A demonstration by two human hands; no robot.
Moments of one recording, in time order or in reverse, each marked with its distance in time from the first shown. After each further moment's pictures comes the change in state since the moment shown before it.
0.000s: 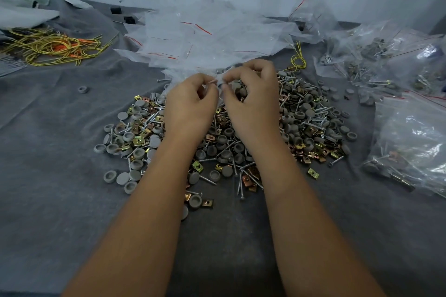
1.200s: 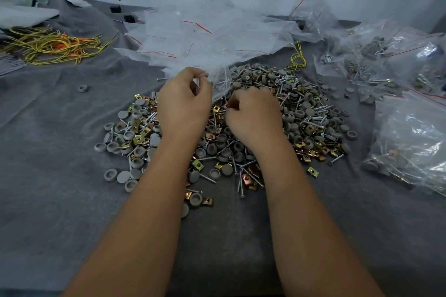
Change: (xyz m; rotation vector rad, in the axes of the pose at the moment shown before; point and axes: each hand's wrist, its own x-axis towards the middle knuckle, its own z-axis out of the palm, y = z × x) left_hand 0.000 0.002 -0.002 0.033 0.176 0.022; right_hand 0.000 0.006 -0.007 -0.521 -0.456 0.113
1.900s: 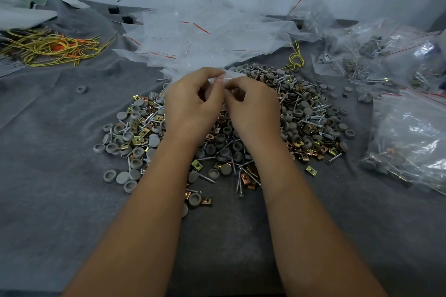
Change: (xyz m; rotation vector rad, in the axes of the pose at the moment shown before) left_hand -0.007 0.006 0.000 -0.174 -0.110 0.194; right_hand 0.001 -0.006 0.001 0.434 0.267 0.006
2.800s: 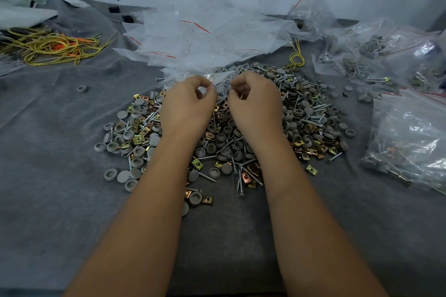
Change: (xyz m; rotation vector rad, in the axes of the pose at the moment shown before) left_hand 0.006 -0.011 -0.002 0.282 -0.113 -0.262; right_hand 0.002 0.000 -0.003 0.027 0.043 0.011
